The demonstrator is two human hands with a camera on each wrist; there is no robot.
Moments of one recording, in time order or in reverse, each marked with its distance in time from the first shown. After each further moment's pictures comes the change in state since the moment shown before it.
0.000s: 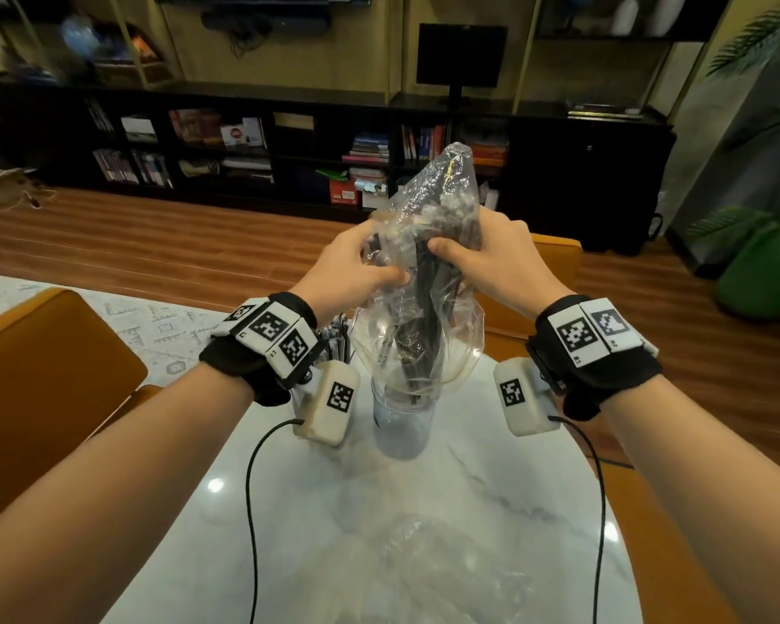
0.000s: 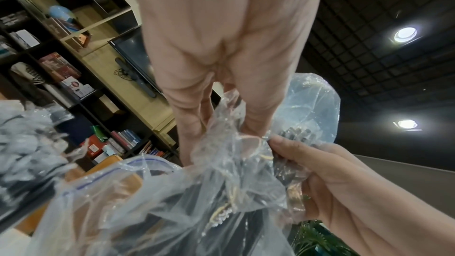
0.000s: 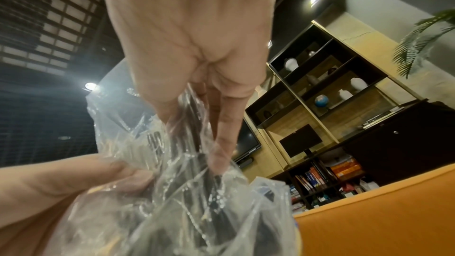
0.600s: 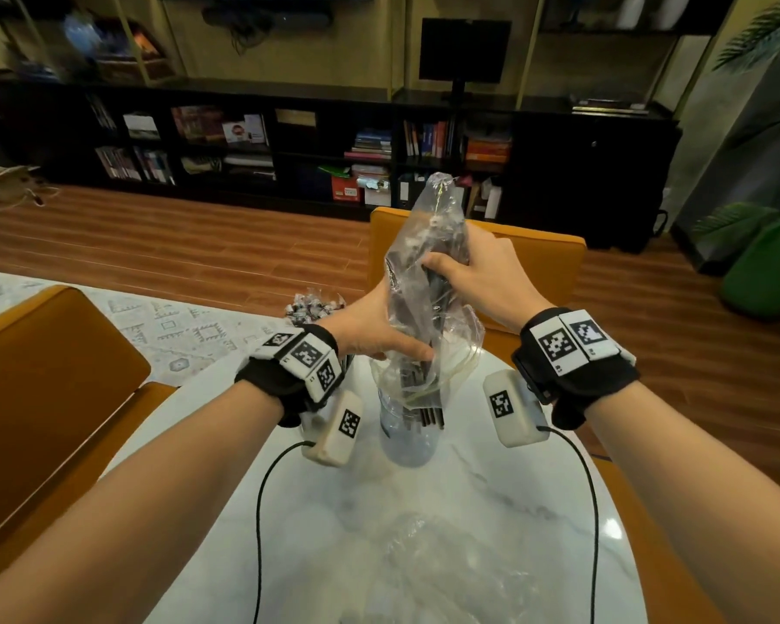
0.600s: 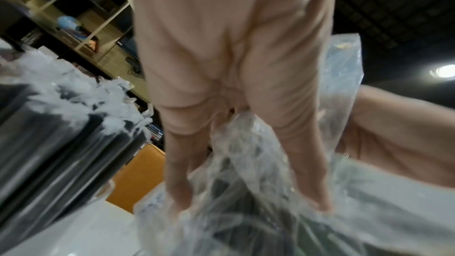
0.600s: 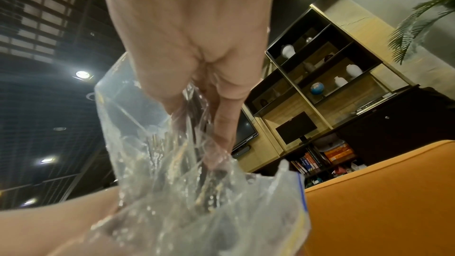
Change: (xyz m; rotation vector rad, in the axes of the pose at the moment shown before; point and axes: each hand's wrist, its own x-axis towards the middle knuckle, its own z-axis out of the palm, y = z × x) left_hand -0.006 -0.038 0.026 0.114 -0.303 -0.179; right_hand -0.004 0.007 0.027 0.130 -0.036 0.052
